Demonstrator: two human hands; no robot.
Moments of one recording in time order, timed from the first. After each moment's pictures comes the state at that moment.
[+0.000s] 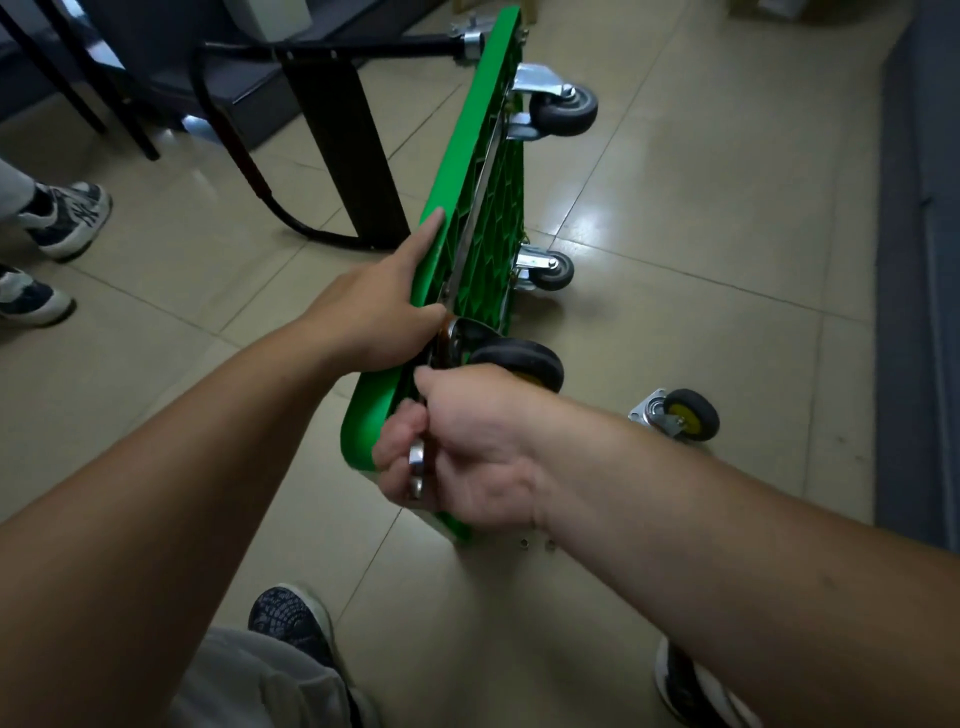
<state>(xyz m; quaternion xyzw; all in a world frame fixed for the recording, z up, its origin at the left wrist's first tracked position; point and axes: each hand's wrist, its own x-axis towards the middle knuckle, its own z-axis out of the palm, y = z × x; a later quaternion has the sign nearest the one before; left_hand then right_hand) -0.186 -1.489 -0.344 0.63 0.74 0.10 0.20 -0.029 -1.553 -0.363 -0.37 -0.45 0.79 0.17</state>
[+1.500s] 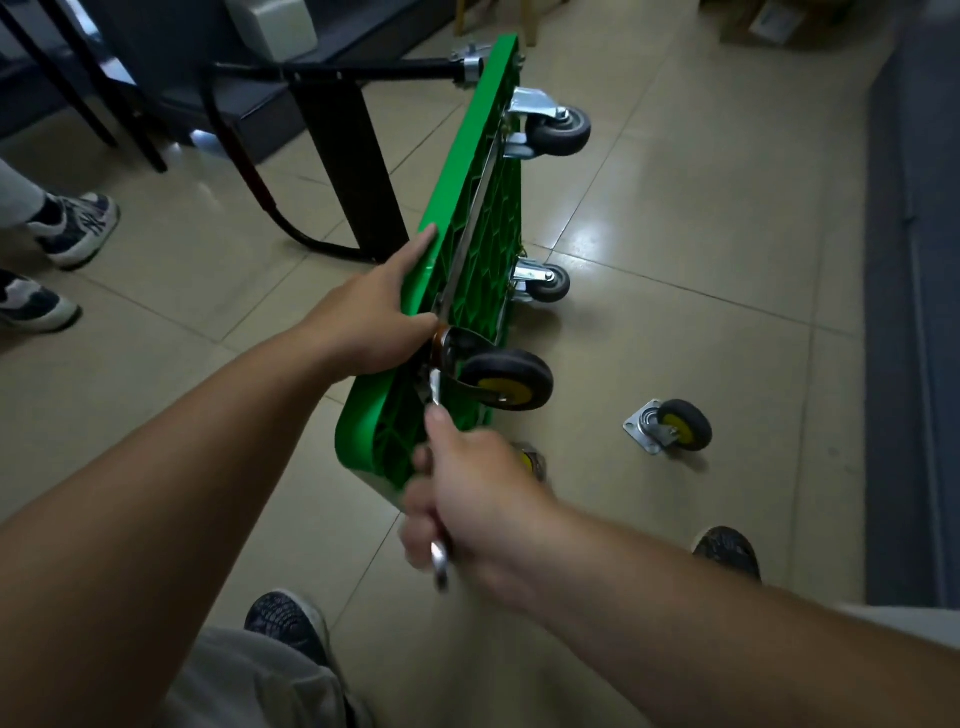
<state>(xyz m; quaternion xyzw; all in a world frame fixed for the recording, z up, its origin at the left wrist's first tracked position) -0.189 -1.493 -0.343 0.61 0.73 0.15 0.26 -0.034 -1.582 -0.378 -0.45 -0.43 0.76 0.20</state>
